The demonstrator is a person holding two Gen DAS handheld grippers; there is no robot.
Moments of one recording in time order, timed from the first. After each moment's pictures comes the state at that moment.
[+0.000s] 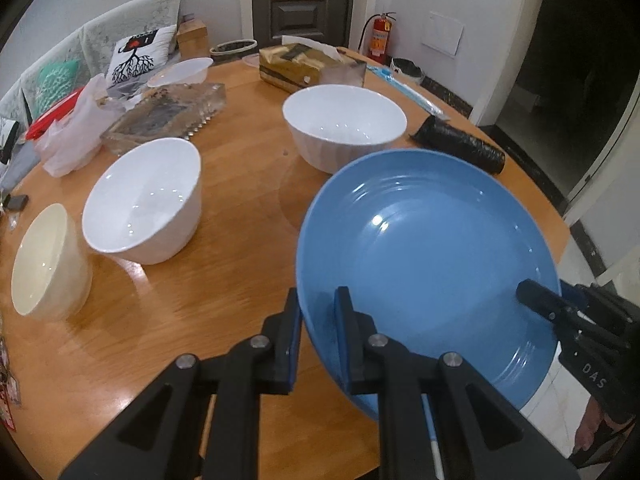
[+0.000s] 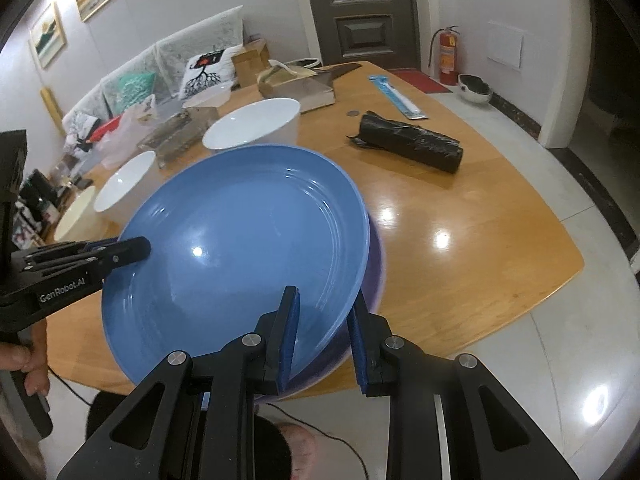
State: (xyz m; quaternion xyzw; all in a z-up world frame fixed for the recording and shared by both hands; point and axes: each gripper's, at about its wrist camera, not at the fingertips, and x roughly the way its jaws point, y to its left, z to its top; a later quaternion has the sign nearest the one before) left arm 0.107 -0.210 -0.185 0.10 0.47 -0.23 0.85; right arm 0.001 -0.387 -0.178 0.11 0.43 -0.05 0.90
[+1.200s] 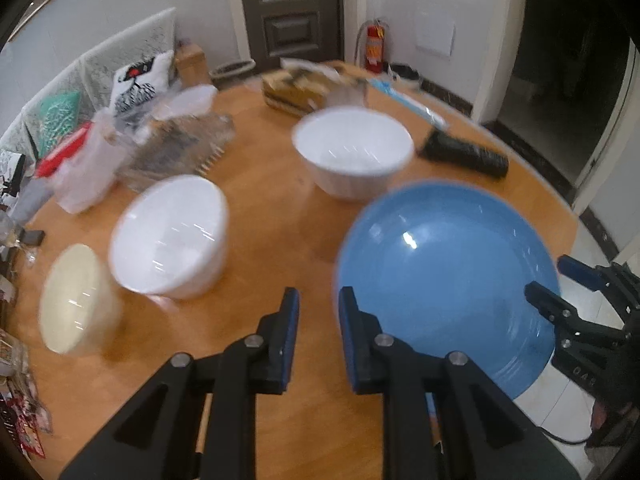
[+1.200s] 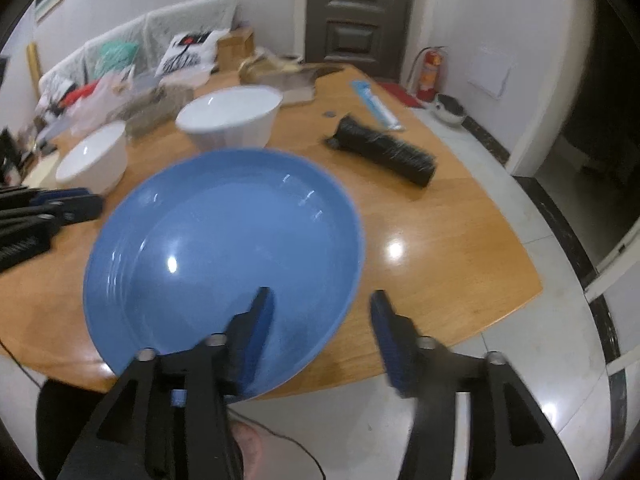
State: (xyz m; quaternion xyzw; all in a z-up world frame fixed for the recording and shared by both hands) left arm 0.119 -0.193 -0.156 0.13 0.43 -0.22 0.87; right arm 0.005 -0.379 -0.169 0.03 0.42 -0.11 0.90
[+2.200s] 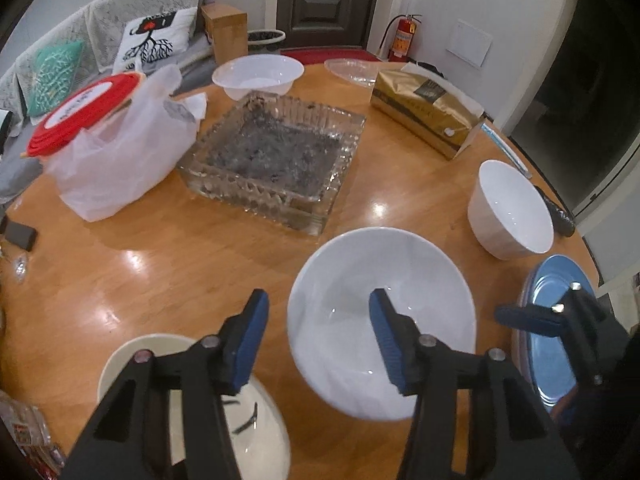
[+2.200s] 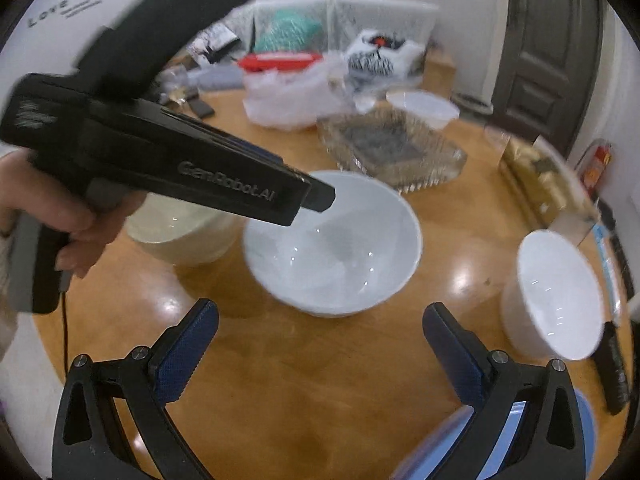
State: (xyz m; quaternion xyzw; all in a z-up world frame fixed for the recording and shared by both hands) left arm 0.287 -0.080 -0.177 0.08 0.50 -0.24 0.83; right arm 0.170 -0.173 -0.178 -0.06 0.44 0.18 0.88
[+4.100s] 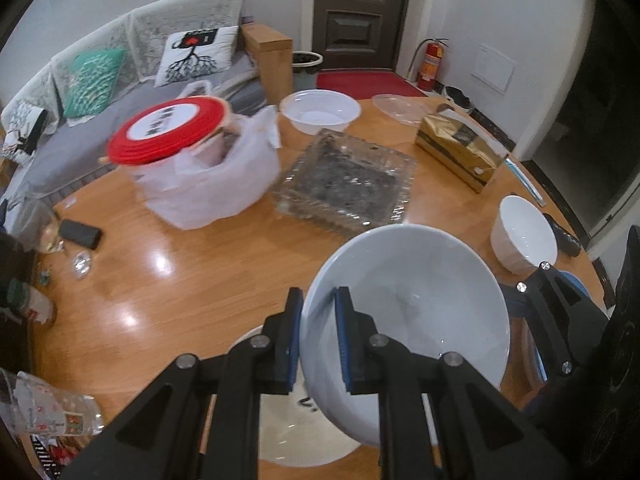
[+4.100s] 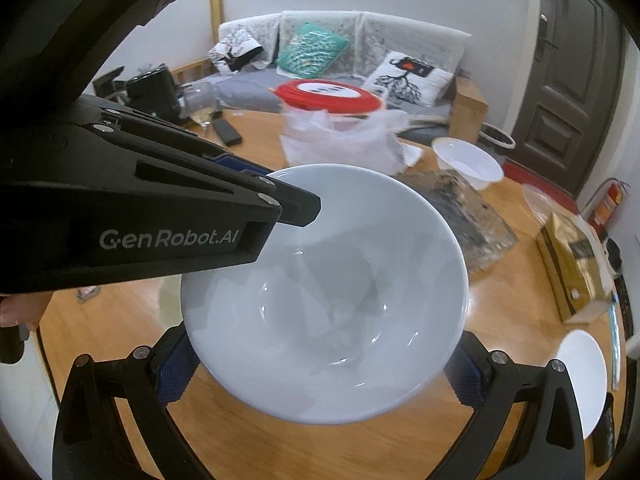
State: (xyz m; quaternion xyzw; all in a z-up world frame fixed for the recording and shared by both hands) left arm 0.274 -0.006 -0.118 0.07 0.47 -0.18 0.86; right arm 0.204 -0.089 -0.138 -0.11 0.39 0.21 0.89
